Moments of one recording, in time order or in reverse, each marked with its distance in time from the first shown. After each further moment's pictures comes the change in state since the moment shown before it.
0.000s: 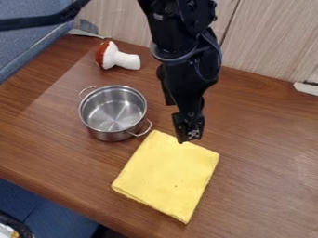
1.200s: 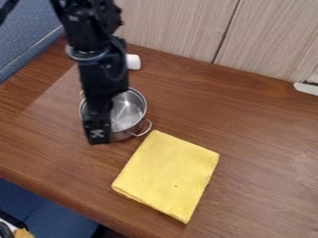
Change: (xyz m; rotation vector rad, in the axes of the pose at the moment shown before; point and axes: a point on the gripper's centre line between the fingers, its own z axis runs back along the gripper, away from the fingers) arm -0.101 0.032 -0.003 -0.080 0.204 -0.066
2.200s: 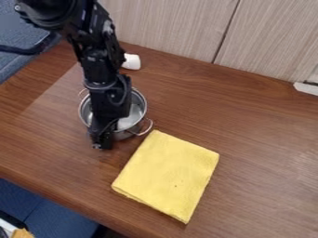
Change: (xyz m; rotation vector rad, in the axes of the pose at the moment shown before) arm 0.001 0.026 -0.074 -0.078 0.017 -0.219
